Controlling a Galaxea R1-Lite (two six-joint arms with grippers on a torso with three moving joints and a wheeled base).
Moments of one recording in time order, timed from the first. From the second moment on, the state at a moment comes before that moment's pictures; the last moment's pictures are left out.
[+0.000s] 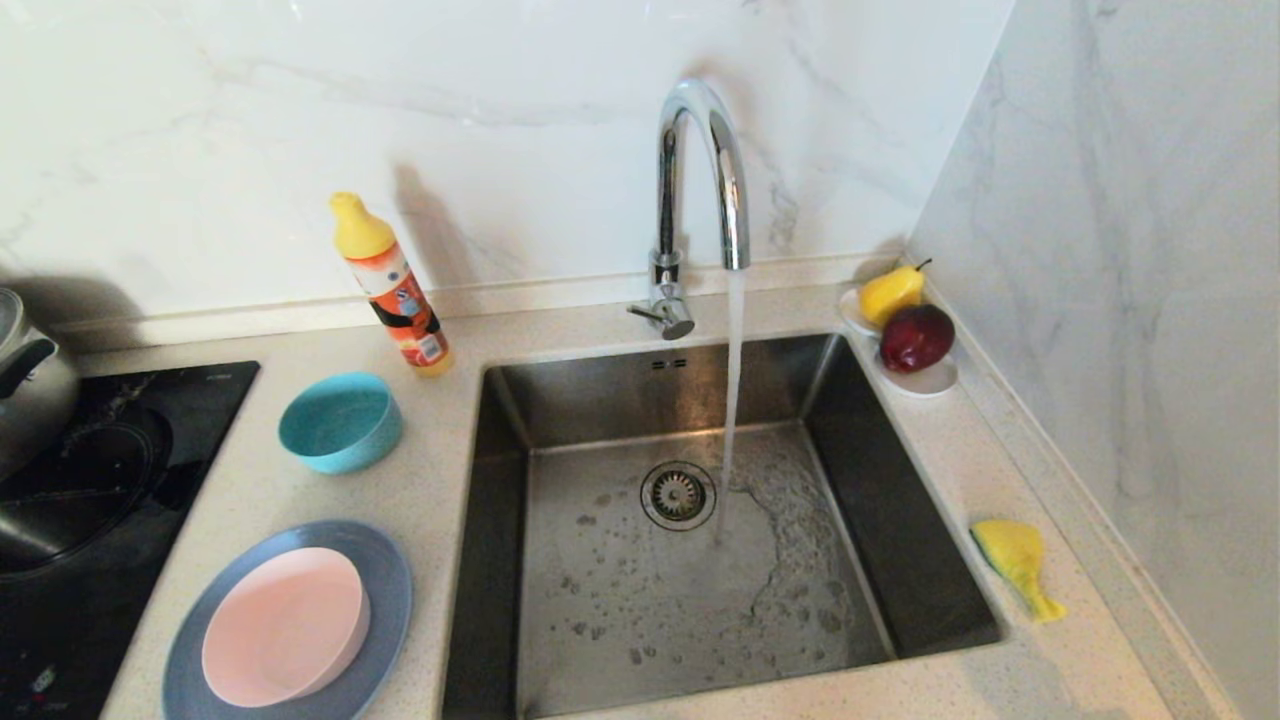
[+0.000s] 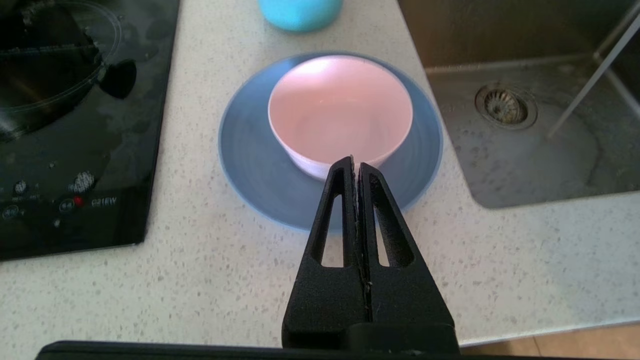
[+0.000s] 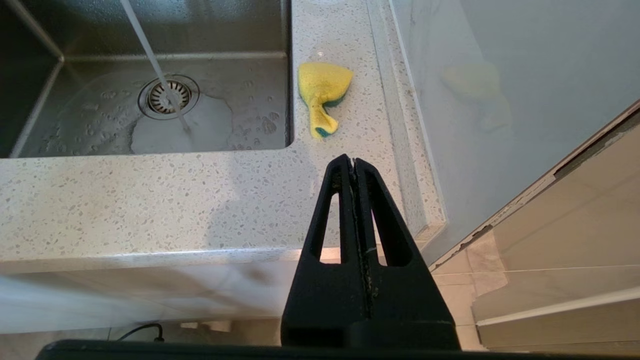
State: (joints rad) left arm 0.01 0.00 -0.01 0.01 -0.03 0.04; right arm 0.00 0.00 0.00 0.00 0.00 0.00
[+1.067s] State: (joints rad) left arm 0.01 0.00 0.00 0.00 -0.03 0.04; right arm 0.00 0.01 -0.19 0.22 0.09 -0.03
